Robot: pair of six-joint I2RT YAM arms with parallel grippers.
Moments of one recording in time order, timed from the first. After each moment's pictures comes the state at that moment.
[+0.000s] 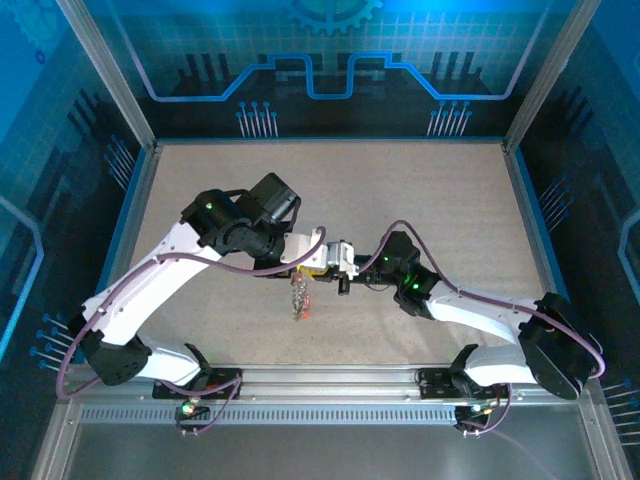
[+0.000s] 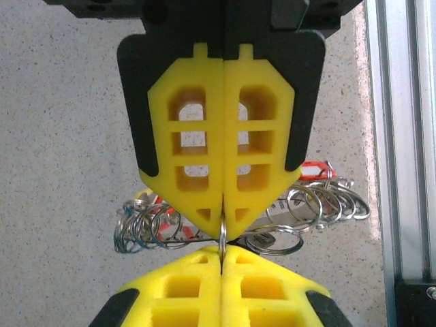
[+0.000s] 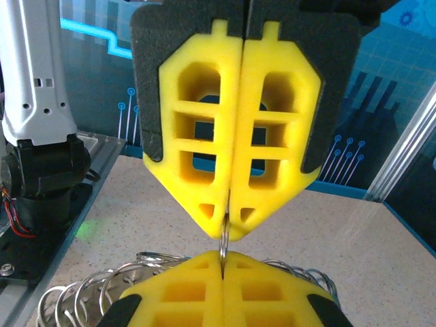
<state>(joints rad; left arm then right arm) -0.76 1.40 1.63 -1.38 0.16 0.85 0.81 1.28 0.62 0.61 -0.62 -0.30</state>
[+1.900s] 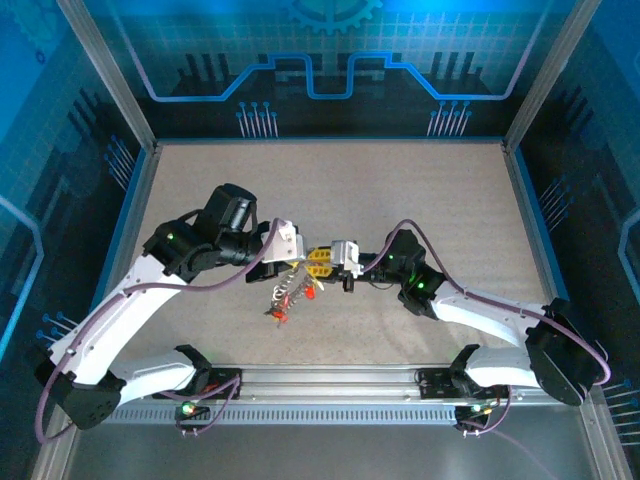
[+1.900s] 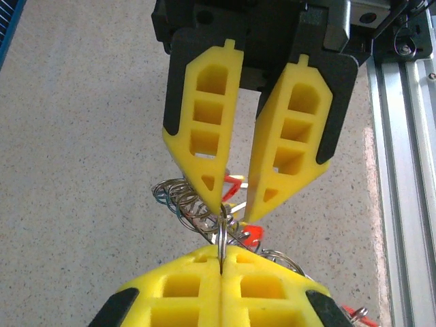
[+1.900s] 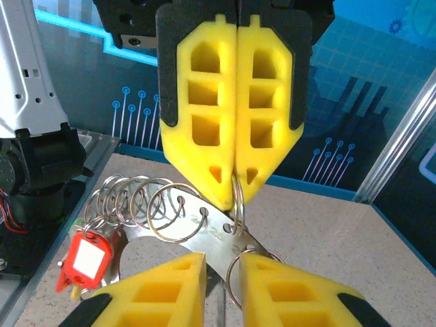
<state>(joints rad) -0.59 1.13 1.28 -1.01 0.43 0.76 0.79 1.24 0.62 0.57 -0.63 -0.33</state>
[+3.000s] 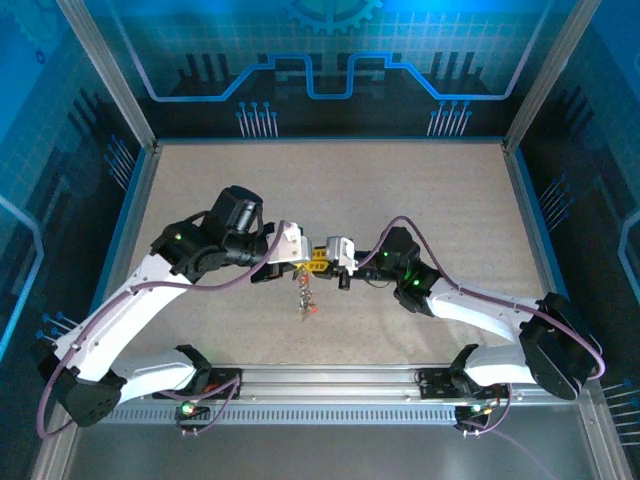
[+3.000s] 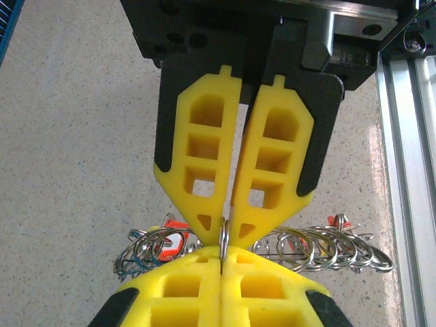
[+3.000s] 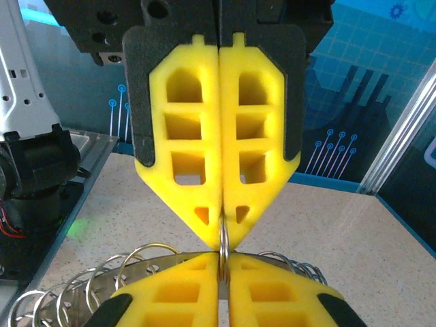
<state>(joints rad) -0.61 1.14 1.24 -0.94 0.42 0.75 0.79 1.28 0.65 0.56 -0.62 -0.30</state>
